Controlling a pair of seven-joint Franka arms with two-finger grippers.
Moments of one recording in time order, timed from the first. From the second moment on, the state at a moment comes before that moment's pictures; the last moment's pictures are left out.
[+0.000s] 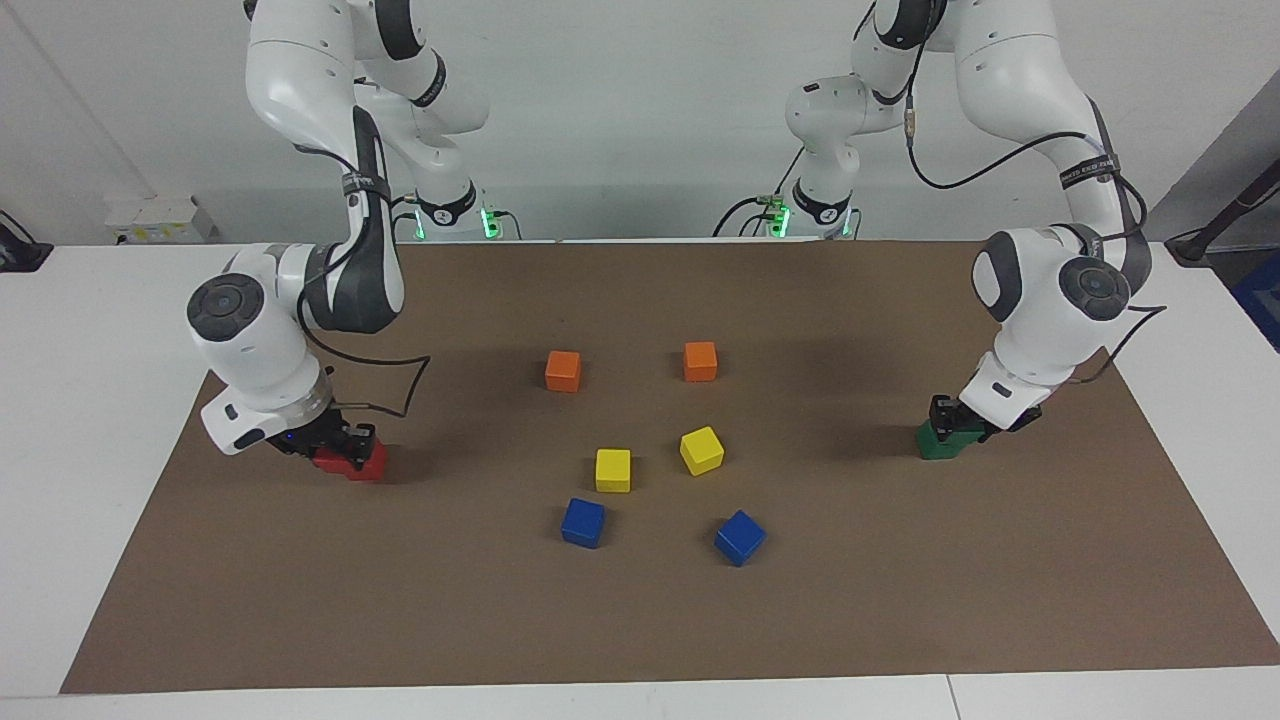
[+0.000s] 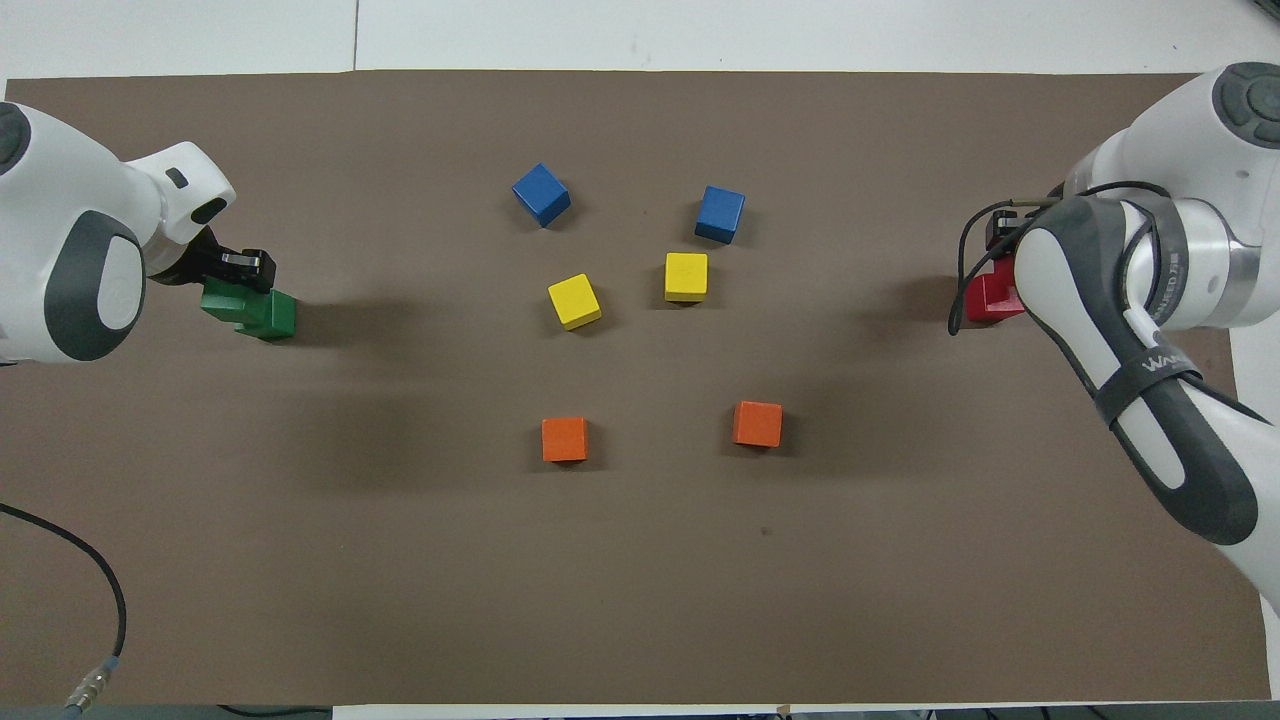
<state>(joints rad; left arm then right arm) 0.13 0.34 -0.16 -1.76 0.09 2.09 0.07 0.02 0.38 -0.08 -1.75 -0.04 2.13 0.07</state>
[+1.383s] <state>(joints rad) 0.14 0.34 -0.15 -1.83 0.07 2.18 0.08 0.03 0.33 -0.07 -1.87 -0.04 2.22 0.07</state>
